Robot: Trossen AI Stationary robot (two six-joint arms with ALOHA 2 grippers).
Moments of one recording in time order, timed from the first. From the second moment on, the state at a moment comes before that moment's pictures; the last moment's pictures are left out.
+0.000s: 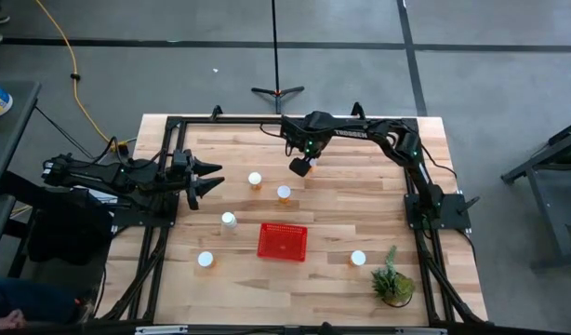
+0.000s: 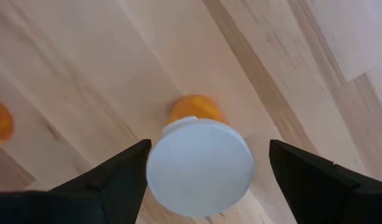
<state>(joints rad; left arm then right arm) -0.20 0.44 0.50 -0.16 -0.47 -0.37 -0.42 2.18 1.78 -1.08 0.01 0.20</state>
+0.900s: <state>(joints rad) -0.20 0.44 0.50 -0.16 -0.46 -0.37 -0.42 2.19 1.78 -1.08 0.01 0.17</state>
